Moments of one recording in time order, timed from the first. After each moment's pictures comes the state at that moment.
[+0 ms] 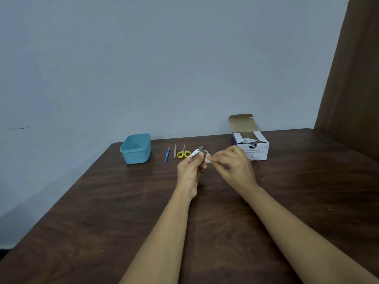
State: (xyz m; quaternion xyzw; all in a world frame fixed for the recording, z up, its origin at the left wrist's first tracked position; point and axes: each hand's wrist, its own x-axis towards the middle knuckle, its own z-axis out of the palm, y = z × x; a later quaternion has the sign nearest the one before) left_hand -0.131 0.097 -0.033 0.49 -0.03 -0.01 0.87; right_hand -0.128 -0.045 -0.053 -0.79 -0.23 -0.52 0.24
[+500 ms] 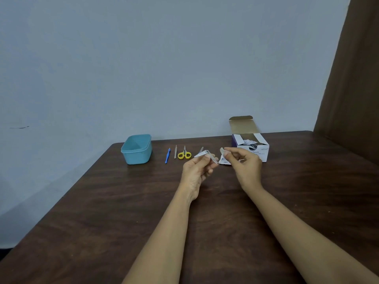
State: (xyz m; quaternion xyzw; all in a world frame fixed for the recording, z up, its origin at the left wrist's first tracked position) left_hand -0.134 0.095 -0.031 0.53 -0.08 -0.07 0.84; right_hand -0.132 -0.050 -0.044 -0.71 -0.03 -0.35 0.61
